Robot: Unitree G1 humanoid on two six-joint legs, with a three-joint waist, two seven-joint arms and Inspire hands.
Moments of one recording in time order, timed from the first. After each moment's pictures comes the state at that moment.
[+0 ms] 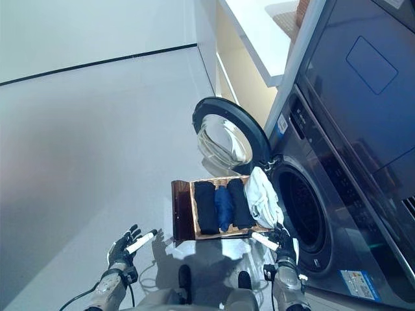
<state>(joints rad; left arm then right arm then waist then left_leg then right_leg) -0.01 0.21 -0.23 0.99 -0.58 -0.33 0.13 -0.03 -0.25 0.13 0.94 0.38 -0.26 -0.26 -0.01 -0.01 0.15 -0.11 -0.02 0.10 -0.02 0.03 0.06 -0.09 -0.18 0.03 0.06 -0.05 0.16</state>
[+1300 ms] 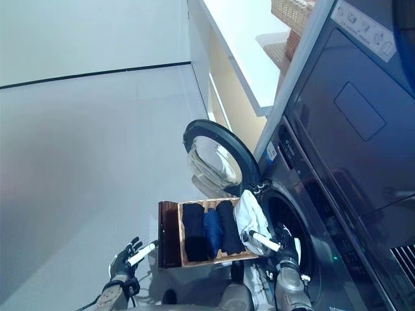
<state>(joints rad) 0.02 0.17 -0.21 1.01 -0.59 -0.33 0.13 -0.01 -0.28 0.15 0.88 0.37 -0.24 -0.27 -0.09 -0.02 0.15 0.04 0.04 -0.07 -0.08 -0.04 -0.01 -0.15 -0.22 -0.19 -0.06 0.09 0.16</state>
